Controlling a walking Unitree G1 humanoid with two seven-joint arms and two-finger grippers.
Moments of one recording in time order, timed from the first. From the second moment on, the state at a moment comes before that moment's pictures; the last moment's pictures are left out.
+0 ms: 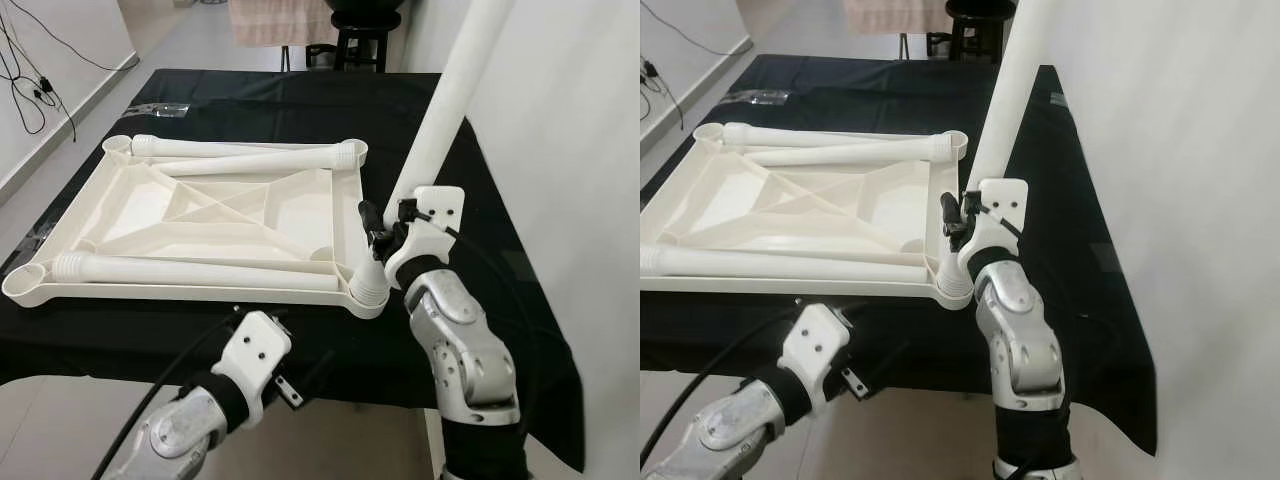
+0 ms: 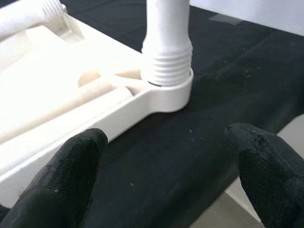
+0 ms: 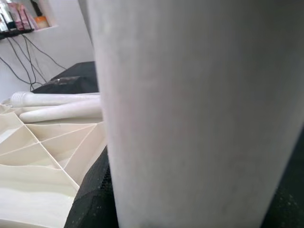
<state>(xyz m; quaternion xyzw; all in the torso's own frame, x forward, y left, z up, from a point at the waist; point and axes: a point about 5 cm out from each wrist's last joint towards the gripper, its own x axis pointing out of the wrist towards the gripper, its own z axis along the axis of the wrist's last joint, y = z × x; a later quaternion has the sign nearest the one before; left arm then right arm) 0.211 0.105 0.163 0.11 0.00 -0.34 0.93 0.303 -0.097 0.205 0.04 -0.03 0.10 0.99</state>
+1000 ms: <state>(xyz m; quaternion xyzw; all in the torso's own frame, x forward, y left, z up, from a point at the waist) 0.212 0.107 0.165 0.11 -0.01 -0.34 0.93 0.312 -0.107 0.223 -0.06 0.00 0.41 0.91</state>
